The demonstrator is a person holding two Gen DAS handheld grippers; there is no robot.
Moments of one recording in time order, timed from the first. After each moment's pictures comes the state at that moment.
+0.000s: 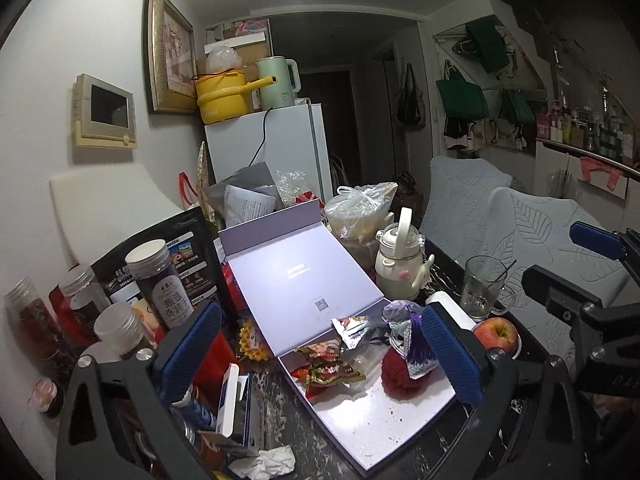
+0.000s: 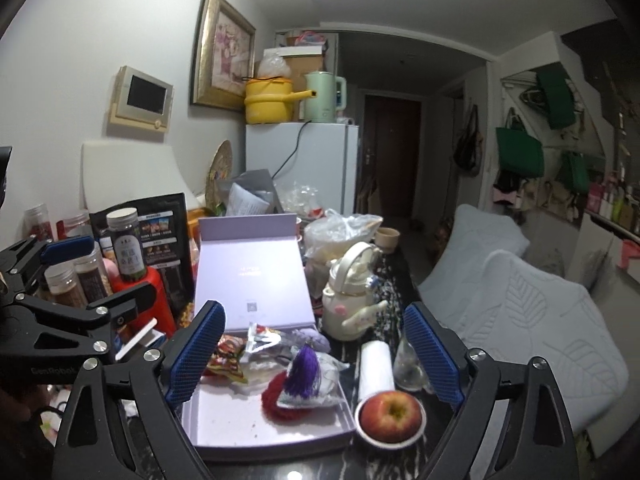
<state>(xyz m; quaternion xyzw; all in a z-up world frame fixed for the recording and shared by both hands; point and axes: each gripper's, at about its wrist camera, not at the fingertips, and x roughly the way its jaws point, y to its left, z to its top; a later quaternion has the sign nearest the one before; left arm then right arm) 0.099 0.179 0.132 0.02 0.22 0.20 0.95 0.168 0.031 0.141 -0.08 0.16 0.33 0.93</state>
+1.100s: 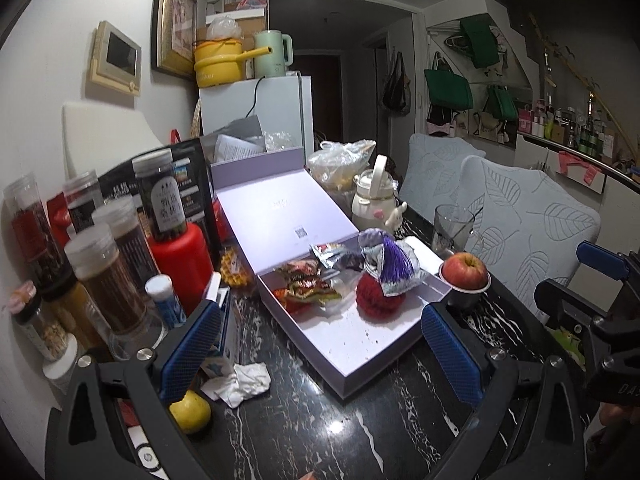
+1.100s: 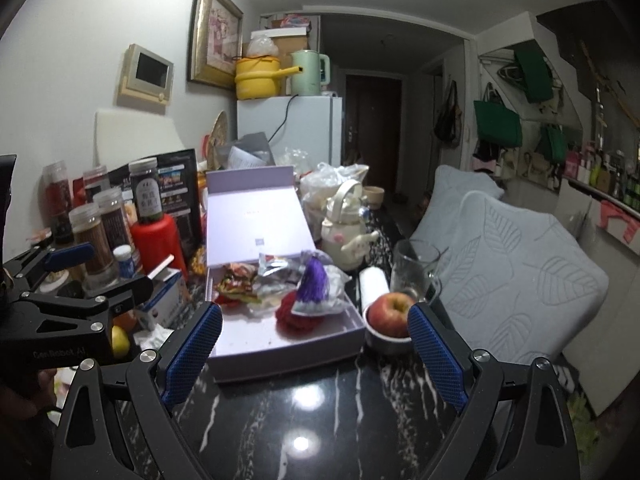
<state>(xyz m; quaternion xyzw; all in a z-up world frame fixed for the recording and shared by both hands) 0.026 0.163 0.067 -0.03 0.25 0.16 0.95 0.082 -0.008 0.081 -0.07 0.20 0.30 0.93</state>
